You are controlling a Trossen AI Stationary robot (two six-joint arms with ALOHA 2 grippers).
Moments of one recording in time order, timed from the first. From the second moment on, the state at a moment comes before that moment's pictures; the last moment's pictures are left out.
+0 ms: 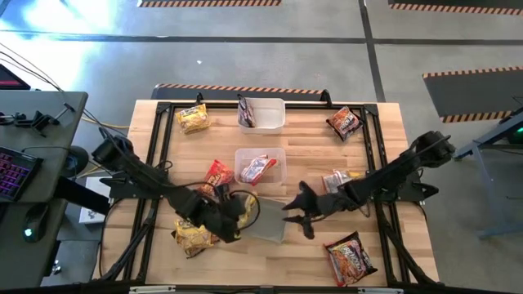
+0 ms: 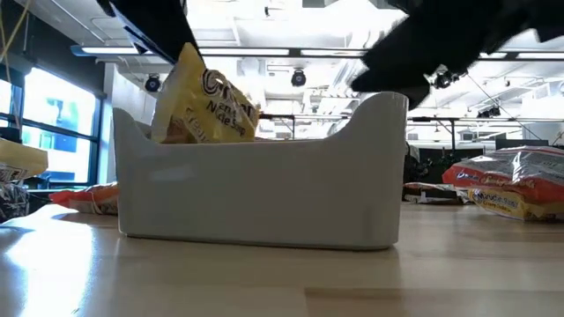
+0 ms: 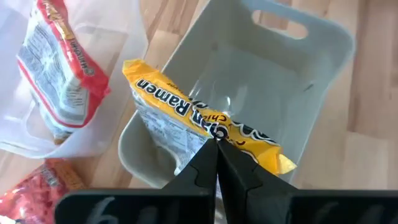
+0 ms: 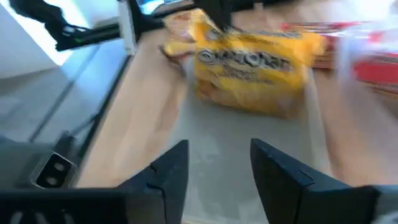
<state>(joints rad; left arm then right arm) -0.55 1.65 1.20 -0.64 -0.52 -0.69 0.44 1.52 0.67 0.42 0.24 0.38</state>
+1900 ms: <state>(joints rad) -0.71 1.66 1.20 -0.77 -0.45 -1.02 0.38 1.81 1.12 -0.10 0.06 0.34</state>
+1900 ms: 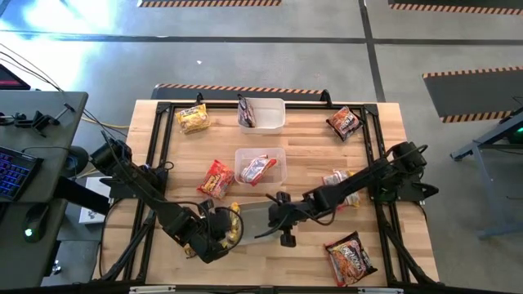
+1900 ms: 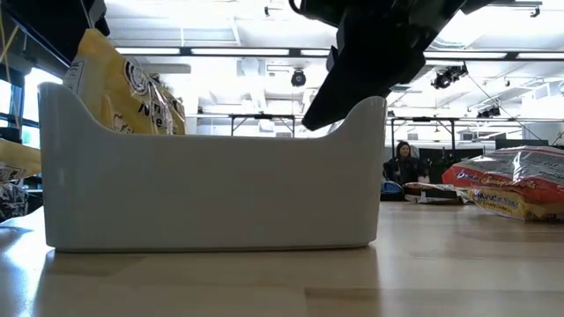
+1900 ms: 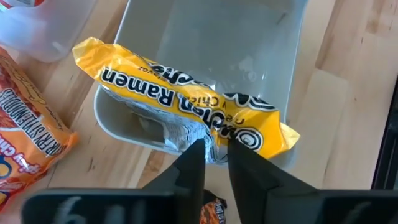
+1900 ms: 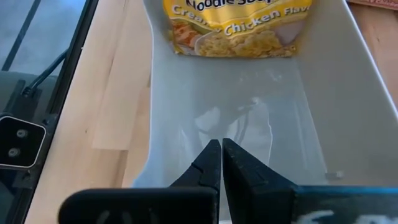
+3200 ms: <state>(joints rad) -0.76 1.64 0.88 -0.65 -0.78 -1.22 0.26 2.08 1.26 0.24 0.09 0.34</state>
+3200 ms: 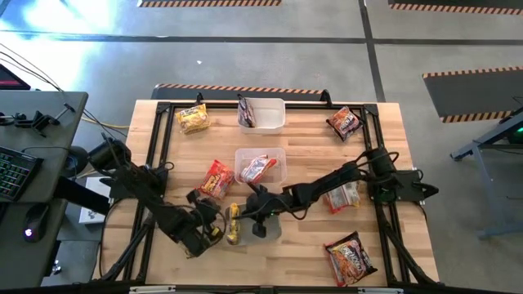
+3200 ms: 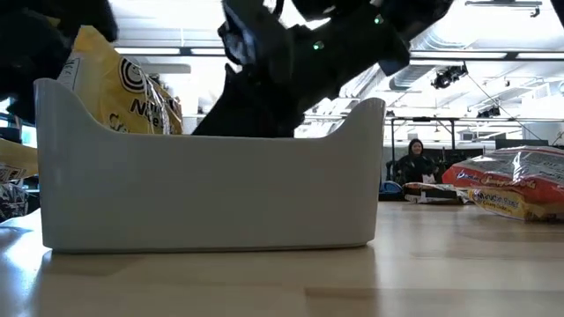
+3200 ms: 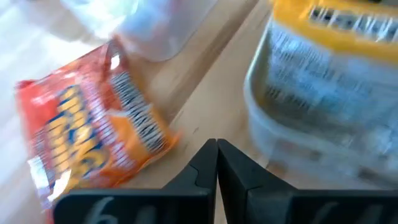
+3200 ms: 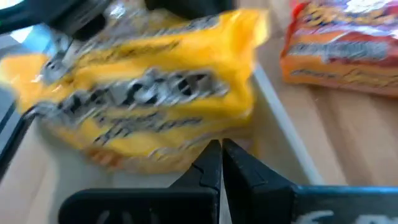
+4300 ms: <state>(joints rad) -0.66 1.64 0.82 -0.35 -0.85 -0.81 0.28 2.07 1.26 0.26 0.15 0.32</state>
